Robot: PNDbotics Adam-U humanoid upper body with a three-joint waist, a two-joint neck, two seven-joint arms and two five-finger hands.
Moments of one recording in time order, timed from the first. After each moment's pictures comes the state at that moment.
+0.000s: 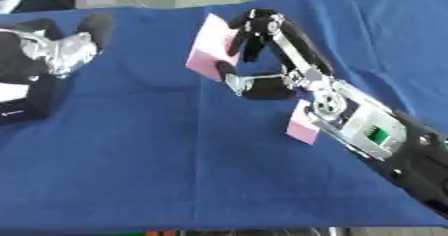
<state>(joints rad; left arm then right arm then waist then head) -1.07 0.58 -0.63 -1.99 -0.21 0.40 -0.44 -0.37 -0.81 0.44 -1.99 0.06 0.09 -0.32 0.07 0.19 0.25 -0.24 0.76</state>
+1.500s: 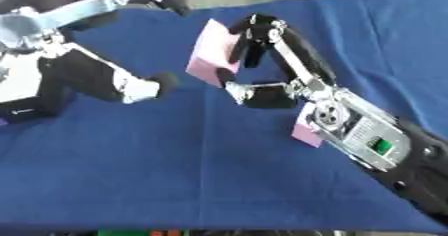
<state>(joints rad) -1.09 0.46 -0.68 -1.85 -0.47 0.30 -0.50 -0.40 -0.79 0.49 -1.99 0.12 0.08 -0.31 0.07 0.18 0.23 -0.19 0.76</state>
